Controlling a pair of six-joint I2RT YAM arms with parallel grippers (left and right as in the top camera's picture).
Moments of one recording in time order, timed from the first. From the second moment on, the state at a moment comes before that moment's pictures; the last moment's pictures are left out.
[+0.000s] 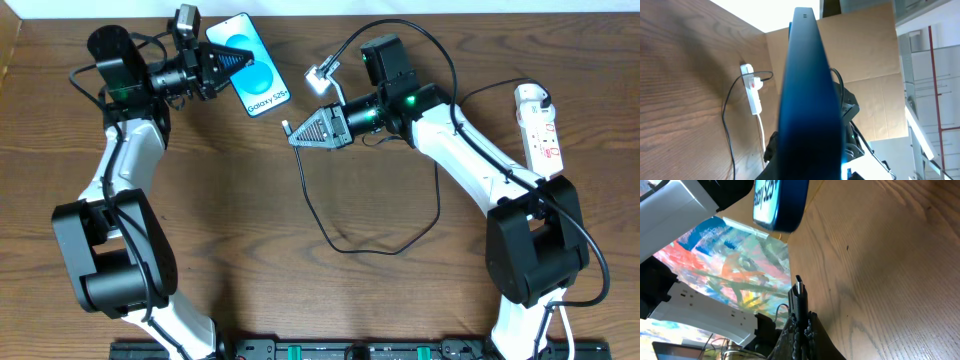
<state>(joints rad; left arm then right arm) 0.20 1.87 1.30 0.50 1.49 -1.24 0.48 1.99 1.56 -0.37 -1.25 0.28</state>
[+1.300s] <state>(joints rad) 0.19 1.87 1.30 0.54 1.49 -1.24 0.50 1.99 1.56 -0.19 -1.26 0.41</state>
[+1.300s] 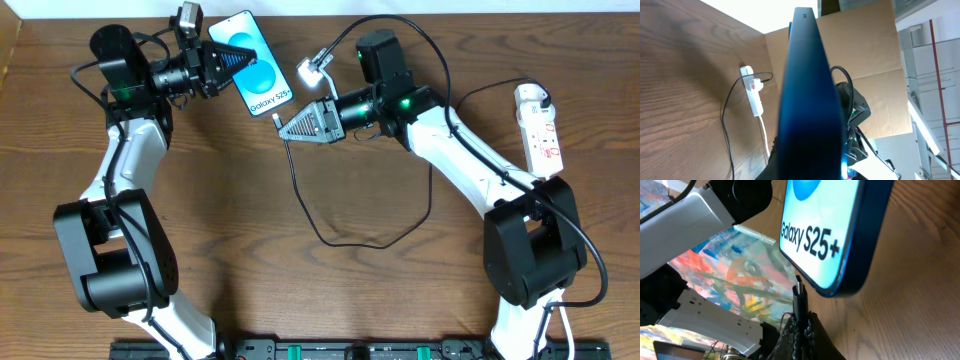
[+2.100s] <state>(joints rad) 0.19 1.87 1.30 0.54 1.49 -1.24 0.49 1.99 1.56 -0.16 -1.26 0.41</state>
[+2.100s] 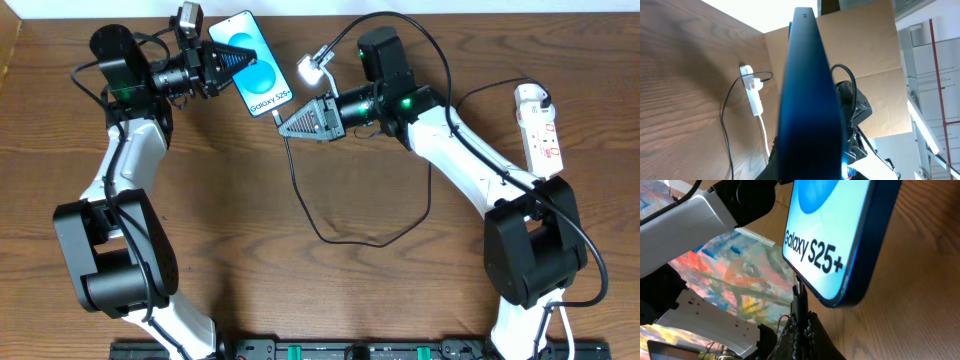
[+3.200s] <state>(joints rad) 0.19 1.87 1.30 0.54 1.48 -1.24 0.49 1.99 1.56 -0.14 -1.24 0.44</state>
